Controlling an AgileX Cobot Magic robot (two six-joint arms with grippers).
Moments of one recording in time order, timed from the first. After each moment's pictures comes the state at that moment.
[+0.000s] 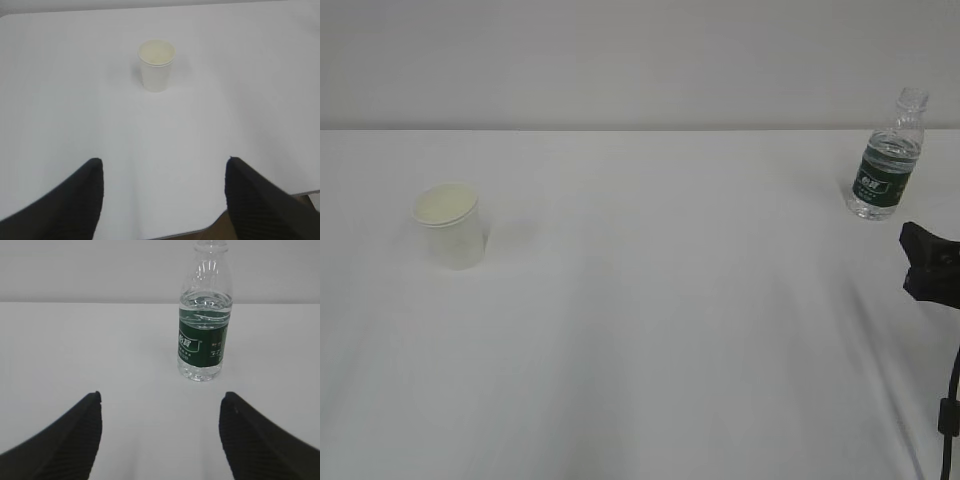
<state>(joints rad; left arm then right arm) -0.09 0.24 -0.61 -0.13 0.95 0.04 -0.02 1.73 -0.27 -0.05 -1.14 -0.01</state>
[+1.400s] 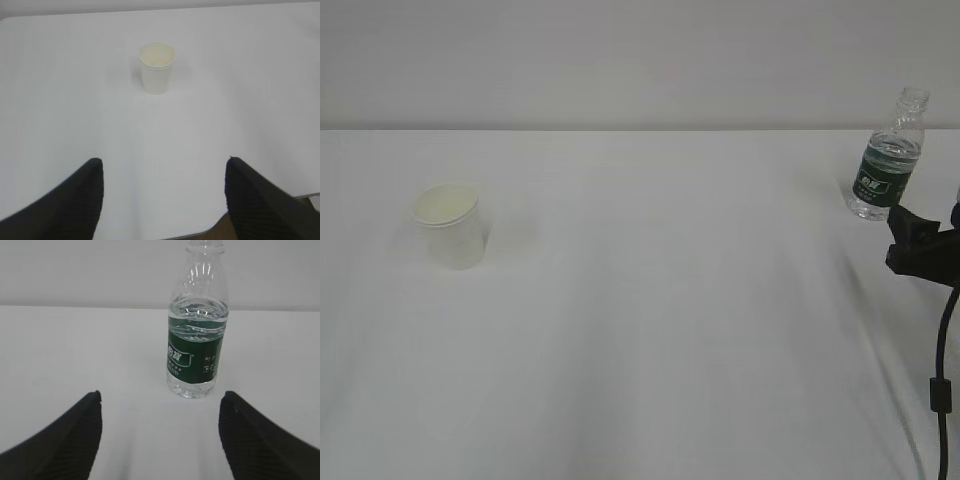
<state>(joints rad) -0.09 0.24 -0.61 -0.13 0.94 0.04 -0.02 1.85 -0.41 -0.01 -1.15 -0.04</state>
